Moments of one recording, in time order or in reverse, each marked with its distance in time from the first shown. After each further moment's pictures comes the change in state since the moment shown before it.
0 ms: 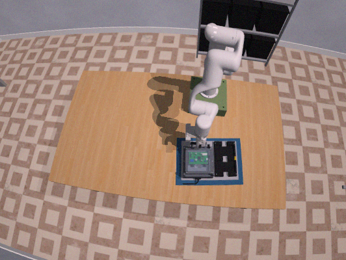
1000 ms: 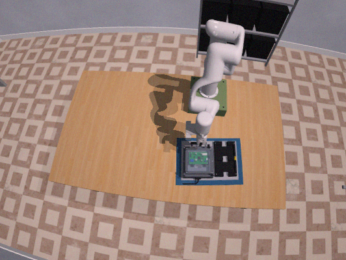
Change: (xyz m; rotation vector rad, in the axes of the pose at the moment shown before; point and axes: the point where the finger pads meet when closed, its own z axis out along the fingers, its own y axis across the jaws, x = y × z) arm 0.000 0.000 -0.031 0.000 0.000 0.000
